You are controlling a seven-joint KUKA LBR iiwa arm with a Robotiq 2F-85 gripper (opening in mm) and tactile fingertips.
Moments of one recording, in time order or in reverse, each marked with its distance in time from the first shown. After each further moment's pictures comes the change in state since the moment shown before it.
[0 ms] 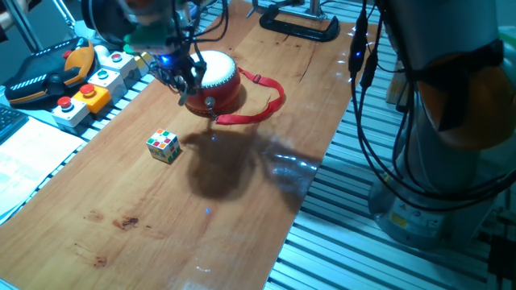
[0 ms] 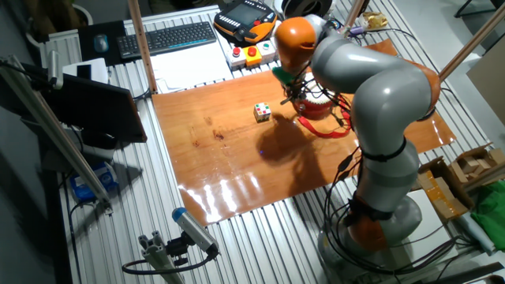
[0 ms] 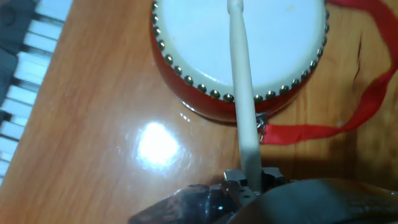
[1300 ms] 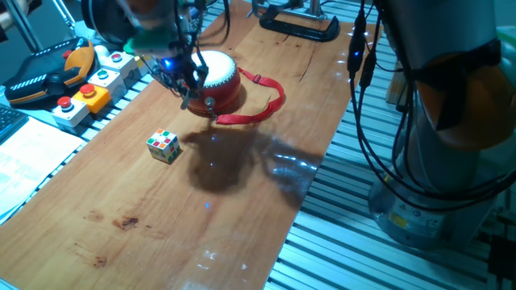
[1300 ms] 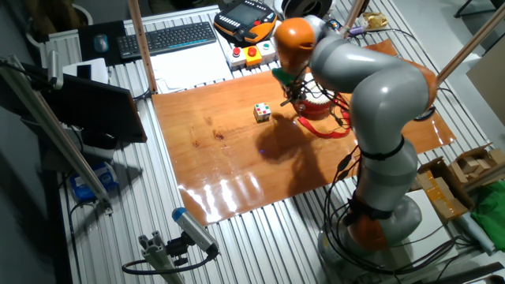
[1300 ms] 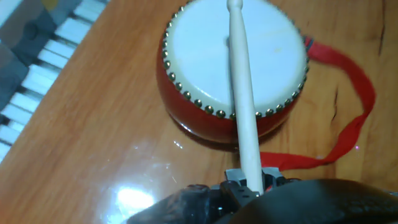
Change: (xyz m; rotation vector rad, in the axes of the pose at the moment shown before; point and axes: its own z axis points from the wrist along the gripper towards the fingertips) arm 0.003 -0.002 0.001 0.034 -0.008 -0.039
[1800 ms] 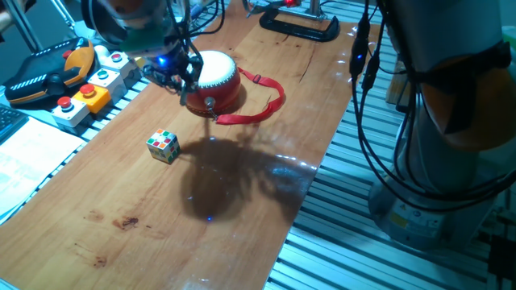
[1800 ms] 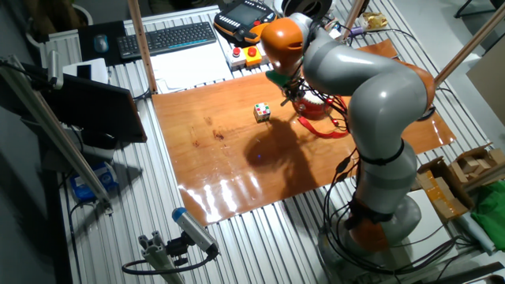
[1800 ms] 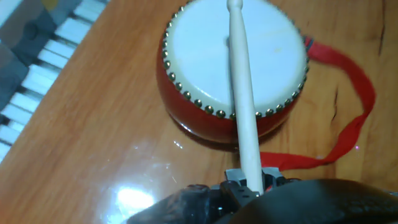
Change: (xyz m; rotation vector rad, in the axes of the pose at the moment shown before) arm 0.016 0.004 -0.017 -0.038 -0.017 -0.143
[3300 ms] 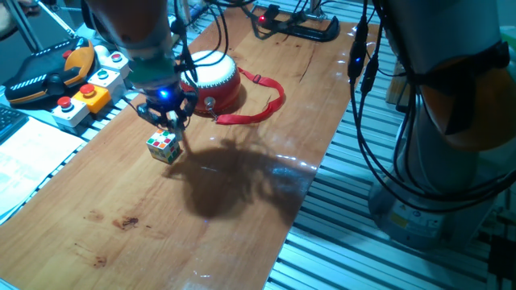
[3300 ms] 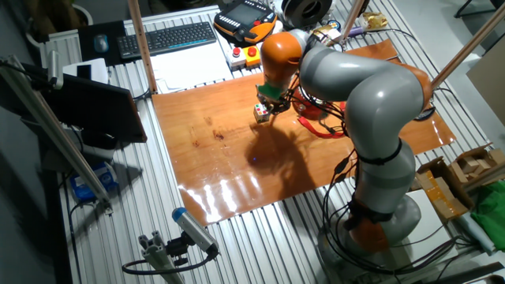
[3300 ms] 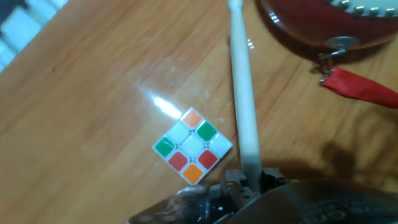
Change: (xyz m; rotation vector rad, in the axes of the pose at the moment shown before) arm 0.072 0.029 0.047 -0.126 0.130 -0.251
